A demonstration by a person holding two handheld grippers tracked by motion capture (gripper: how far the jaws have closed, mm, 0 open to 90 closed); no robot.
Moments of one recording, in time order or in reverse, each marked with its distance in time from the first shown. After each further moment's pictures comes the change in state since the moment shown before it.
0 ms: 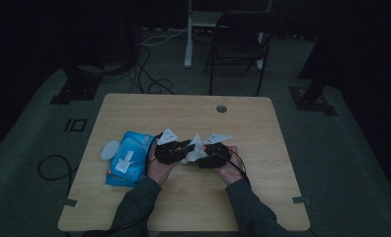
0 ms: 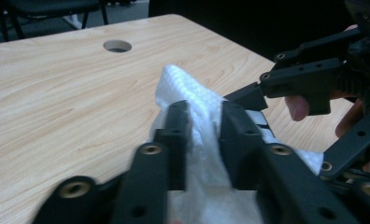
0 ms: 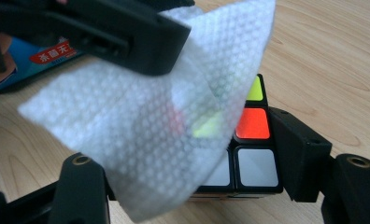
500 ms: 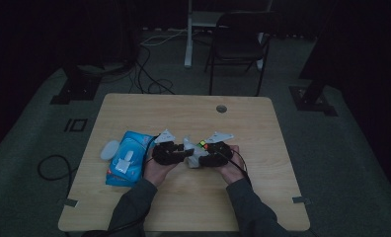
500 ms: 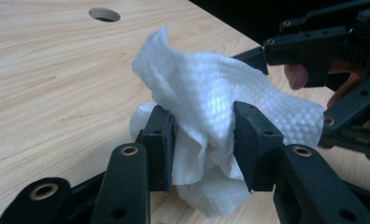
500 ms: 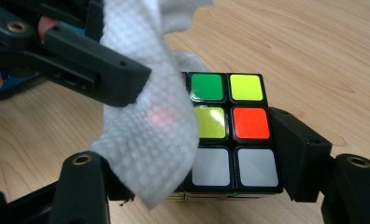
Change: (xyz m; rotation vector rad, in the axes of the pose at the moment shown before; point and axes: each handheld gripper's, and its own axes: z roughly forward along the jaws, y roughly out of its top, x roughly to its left) left arm 0.010 -0.010 -0.002 0.056 -0.064 -0.070; right arm -0.004 0.001 -0.003 -0.020 -0.020 0.007
